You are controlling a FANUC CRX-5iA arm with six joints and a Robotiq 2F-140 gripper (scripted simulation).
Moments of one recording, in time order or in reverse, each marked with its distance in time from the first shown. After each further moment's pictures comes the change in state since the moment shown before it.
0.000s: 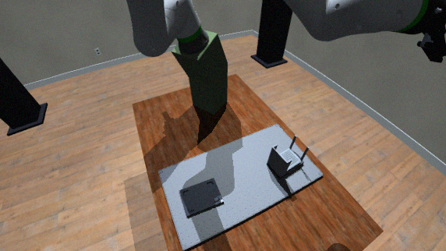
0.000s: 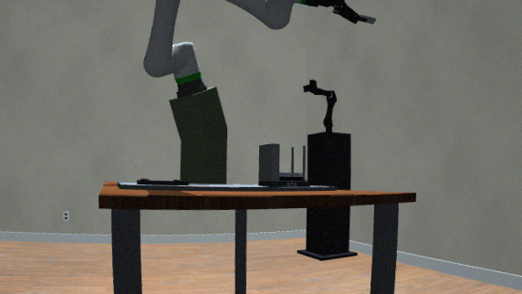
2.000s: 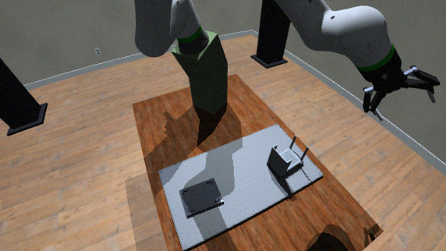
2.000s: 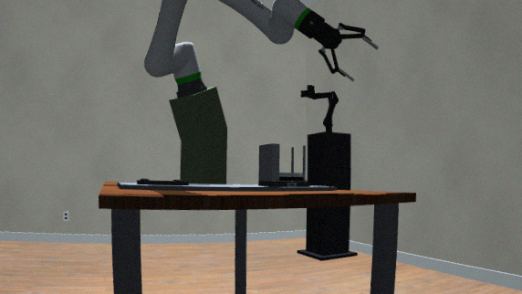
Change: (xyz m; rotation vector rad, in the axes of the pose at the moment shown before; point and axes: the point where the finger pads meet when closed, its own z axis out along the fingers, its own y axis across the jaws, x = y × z) arm -0.046 0.252 -0.036 -0.586 0.200 0.625
